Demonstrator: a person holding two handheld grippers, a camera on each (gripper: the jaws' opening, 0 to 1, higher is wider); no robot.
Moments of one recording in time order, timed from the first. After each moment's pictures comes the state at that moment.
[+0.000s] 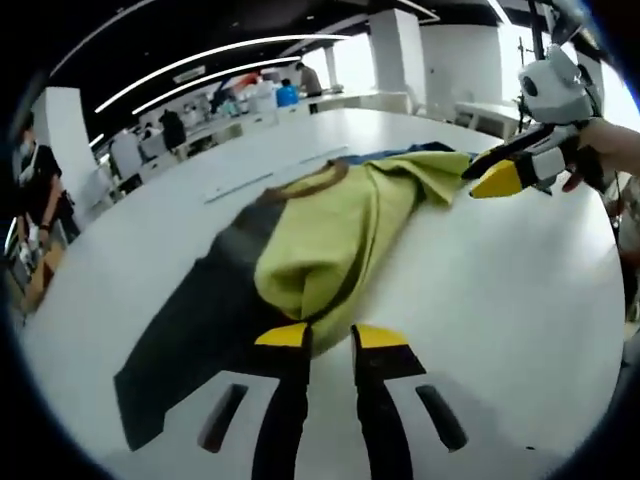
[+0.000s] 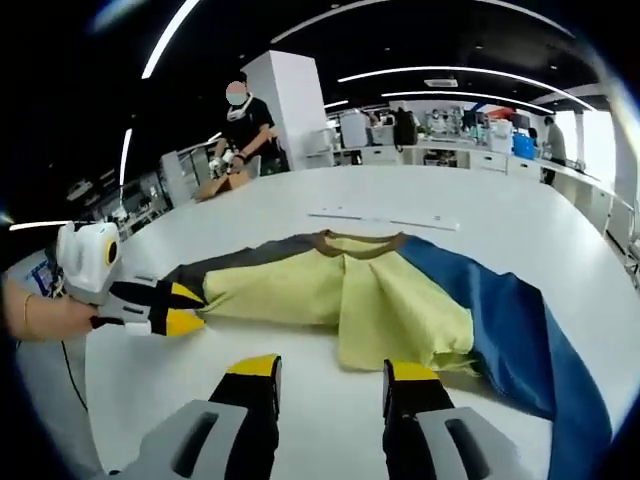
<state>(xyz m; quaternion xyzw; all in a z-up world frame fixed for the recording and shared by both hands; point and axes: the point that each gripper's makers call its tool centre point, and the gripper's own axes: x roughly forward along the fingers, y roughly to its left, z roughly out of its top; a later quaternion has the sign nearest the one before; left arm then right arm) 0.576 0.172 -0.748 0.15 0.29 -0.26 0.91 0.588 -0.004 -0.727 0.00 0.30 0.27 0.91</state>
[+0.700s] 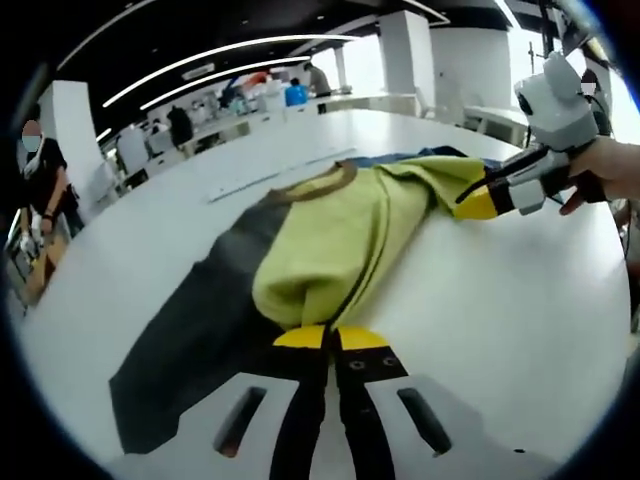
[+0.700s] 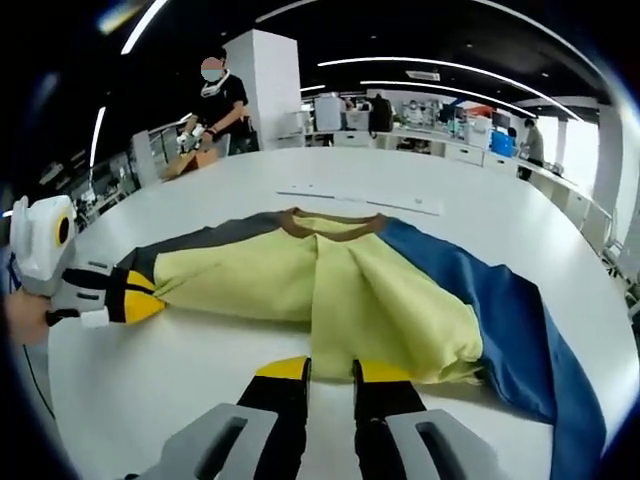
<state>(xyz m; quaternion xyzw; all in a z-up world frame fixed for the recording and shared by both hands) 0.585 0.169 -0.747 0.15 0.29 -0.24 0.92 0.608 -0.005 -0.753 -0.04 0.33 0.21 0.92</state>
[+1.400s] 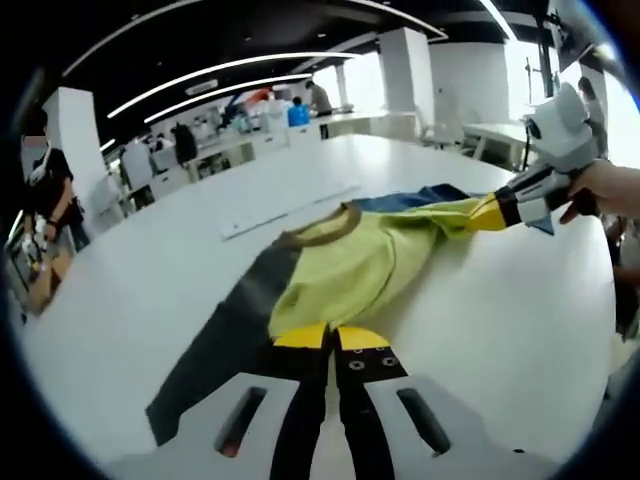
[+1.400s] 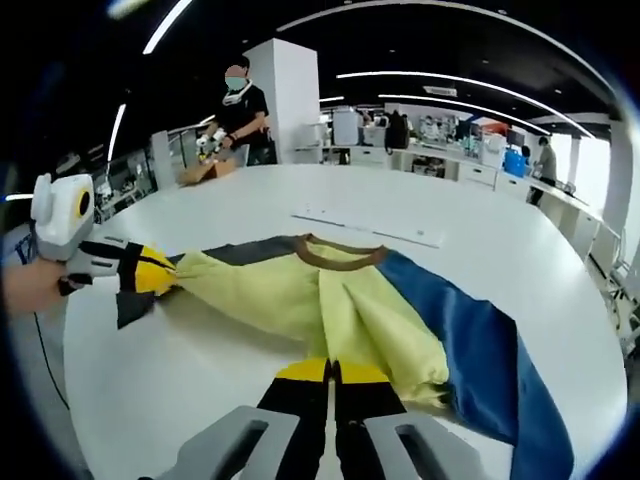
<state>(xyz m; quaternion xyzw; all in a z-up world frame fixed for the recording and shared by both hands) 0.590 0.171 -0.683 0.13 0.25 -0.25 0.93 0.593 -0.021 -0.694 -0.05 0.29 0.25 0.92</state>
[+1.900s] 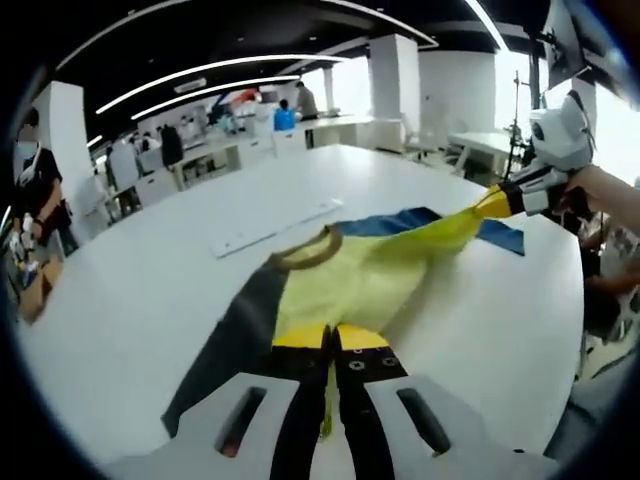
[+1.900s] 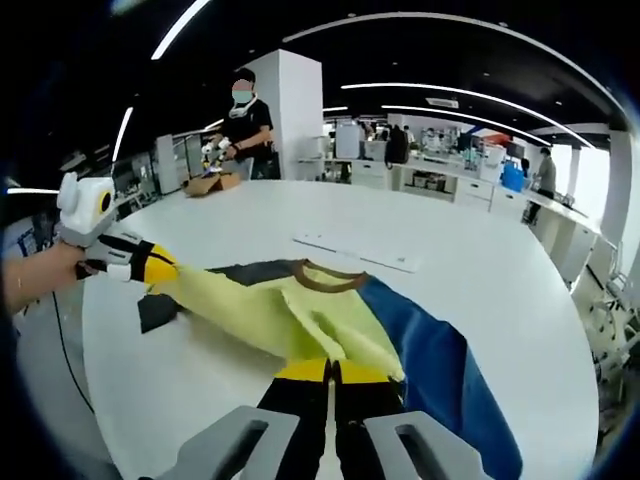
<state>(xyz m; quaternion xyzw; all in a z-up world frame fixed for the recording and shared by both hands) 0.570 0.163 -0.637 0.12 0.25 -0.29 0.92 0.562 -0.056 -0.635 -0.06 0.28 0.25 0.93</state>
